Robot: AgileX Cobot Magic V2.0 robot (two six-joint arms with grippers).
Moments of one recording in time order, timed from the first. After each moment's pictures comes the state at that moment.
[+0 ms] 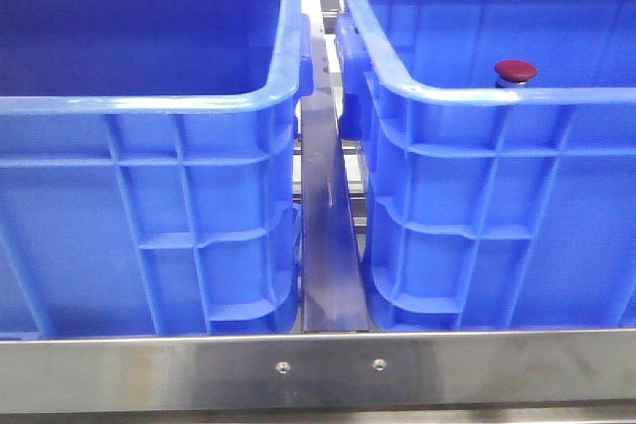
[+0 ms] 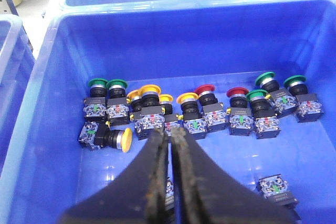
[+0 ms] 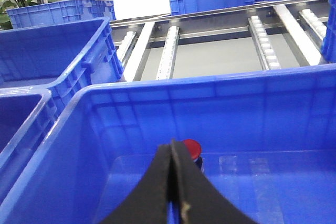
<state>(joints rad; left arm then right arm) -0.13 0.54 -0.78 0.08 0.67 -0.14 0.28 0.66 -0.50 1.46 -0.17 -1.28</state>
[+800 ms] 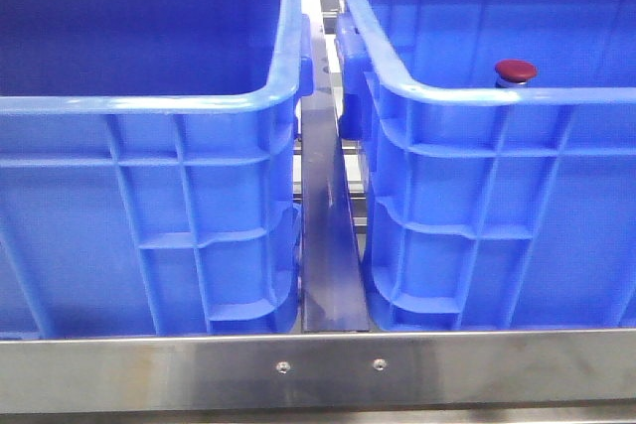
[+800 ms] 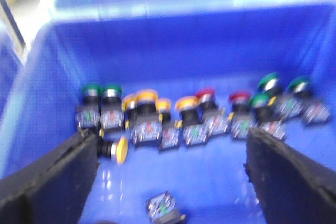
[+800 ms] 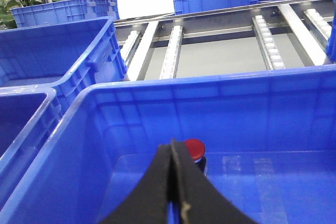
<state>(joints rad) -0.13 0.72 -0.79 0.10 0.57 -0.14 0.28 0.66 -0.50 1.46 -0.16 -1.28</state>
